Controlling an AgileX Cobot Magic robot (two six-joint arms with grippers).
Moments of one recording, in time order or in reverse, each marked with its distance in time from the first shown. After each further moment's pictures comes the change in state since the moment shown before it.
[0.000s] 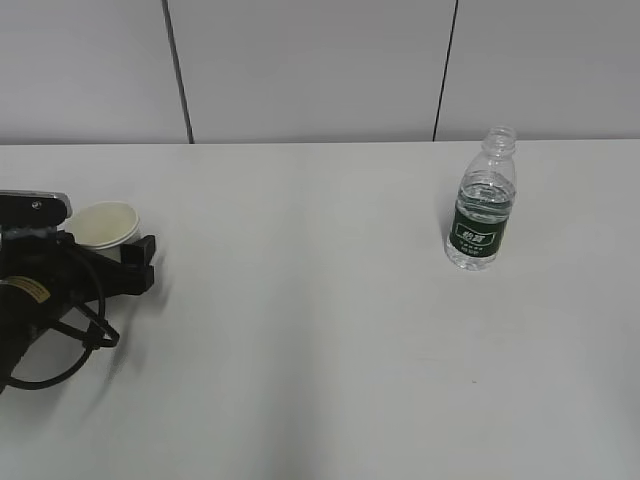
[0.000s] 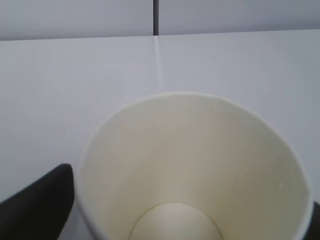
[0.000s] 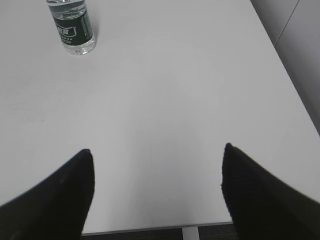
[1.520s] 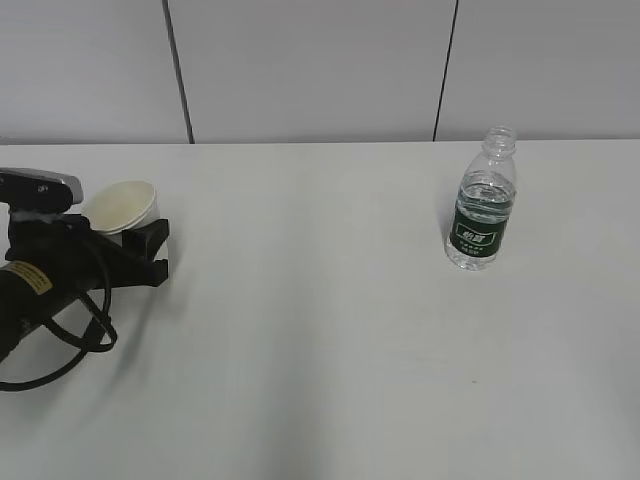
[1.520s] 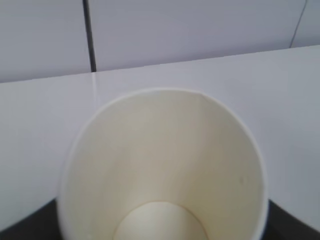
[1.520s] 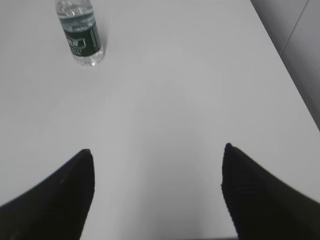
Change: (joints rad) left arm 0.000 -0.096 0.020 0.211 -0.003 -0.045; right arm 0.000 0.006 -0.015 0.032 -0.027 0.000
